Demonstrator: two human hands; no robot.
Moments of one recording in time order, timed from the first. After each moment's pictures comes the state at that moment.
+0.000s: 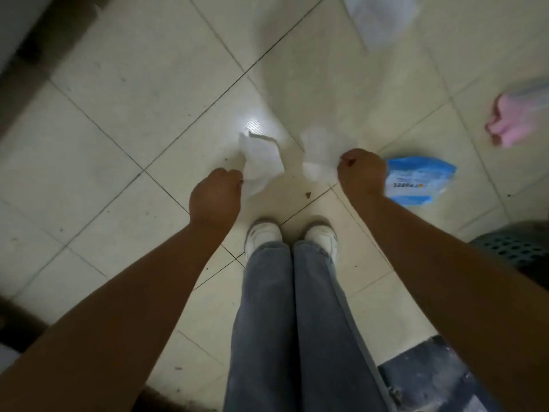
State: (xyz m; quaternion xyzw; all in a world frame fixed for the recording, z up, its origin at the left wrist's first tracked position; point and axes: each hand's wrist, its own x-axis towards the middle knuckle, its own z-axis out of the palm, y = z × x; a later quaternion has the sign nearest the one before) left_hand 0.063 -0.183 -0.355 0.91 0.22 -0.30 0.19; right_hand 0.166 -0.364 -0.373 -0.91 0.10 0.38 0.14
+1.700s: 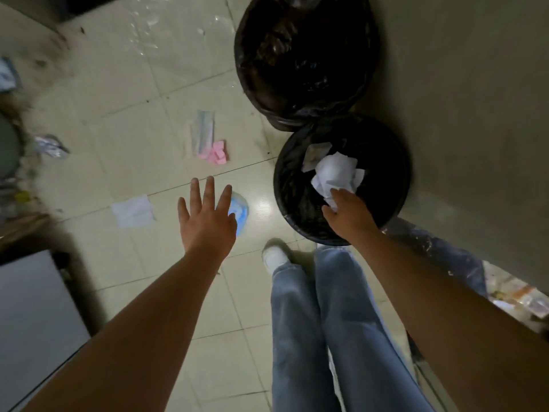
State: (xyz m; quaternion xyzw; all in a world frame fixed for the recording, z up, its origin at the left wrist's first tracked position) left_hand 0.171 -0.679 -0.104 0.87 -0.28 -0.34 -0.22; right_hand 0.024 -0.844 -0.157 -0.75 0.40 0.38 0.37
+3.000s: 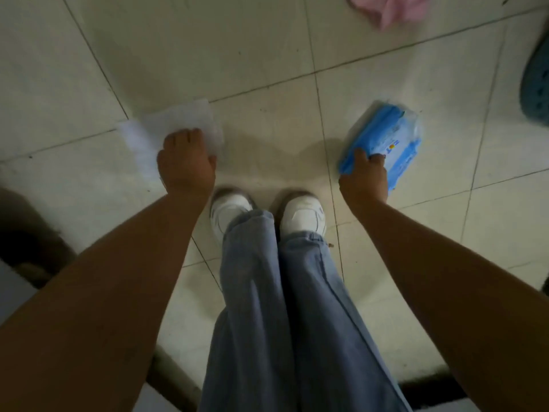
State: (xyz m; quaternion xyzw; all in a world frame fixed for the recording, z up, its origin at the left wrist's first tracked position) left_hand 0.411 -0.320 -0.473 0.88 -0.26 -0.39 -0.13; right_hand 0.236 -0.474 -0.455 -0.66 0.59 0.38 0.25
